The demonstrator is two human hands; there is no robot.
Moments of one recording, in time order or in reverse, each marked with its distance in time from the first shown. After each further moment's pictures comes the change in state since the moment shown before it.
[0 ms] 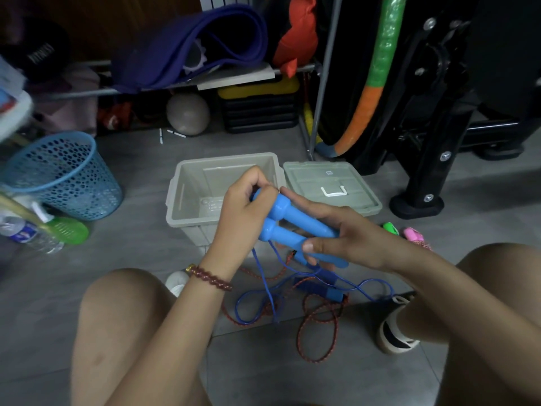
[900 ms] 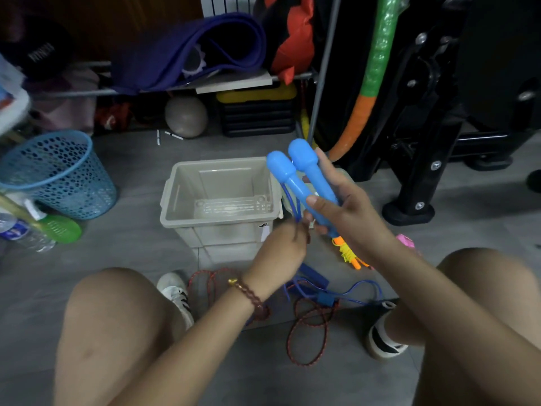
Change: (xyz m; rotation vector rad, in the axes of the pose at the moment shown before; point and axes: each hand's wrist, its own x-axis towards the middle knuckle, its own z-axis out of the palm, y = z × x) left_hand -0.023 -0.025 0.061 0.226 -0.305 -0.307; right_hand 0.013 0.008 -0.008 0.256 0.548 -0.113
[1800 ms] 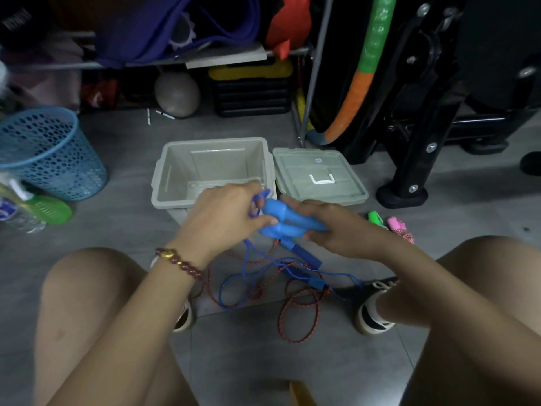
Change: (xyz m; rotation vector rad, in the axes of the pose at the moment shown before) left_hand -0.017 0.005 -0.072 0.846 0.131 0.255; right_hand -0.013 0.032 -0.024 -0.902 -0.473 0.072
